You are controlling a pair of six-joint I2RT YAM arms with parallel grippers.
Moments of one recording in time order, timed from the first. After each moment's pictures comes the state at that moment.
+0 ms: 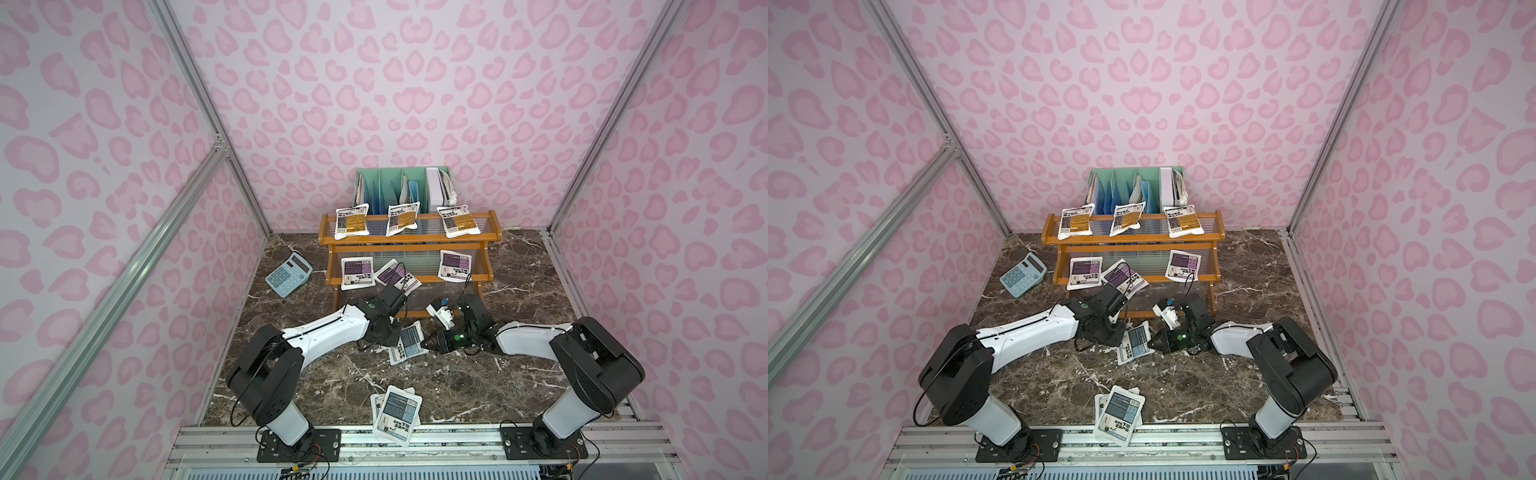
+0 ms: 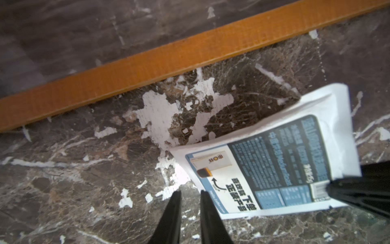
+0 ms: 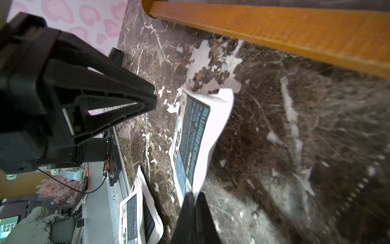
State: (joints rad) left arm -0.70 1.62 1.06 -0.69 -0.05 -0.46; right arm 0.61 1.63 0.66 0.14 -0.74 0.39
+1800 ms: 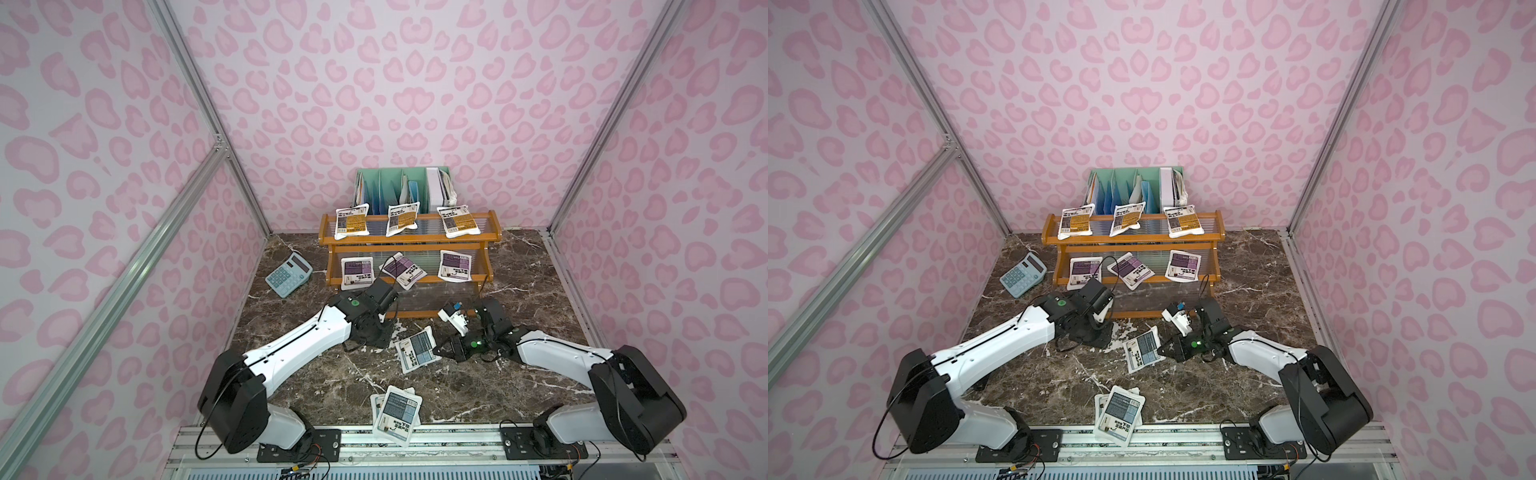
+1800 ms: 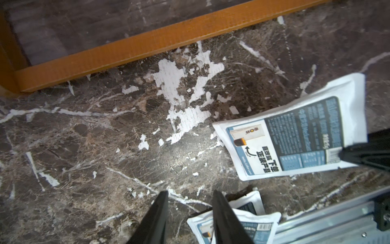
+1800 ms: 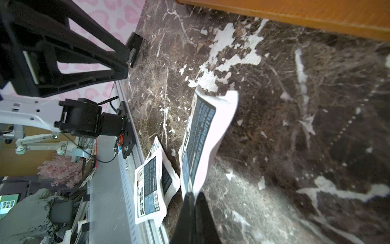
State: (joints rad) left arm -0.71 1.39 1.09 -0.92 0.01 -0.46; right arm 0.55 1.38 0.57 -0.06 -0.86 0.24
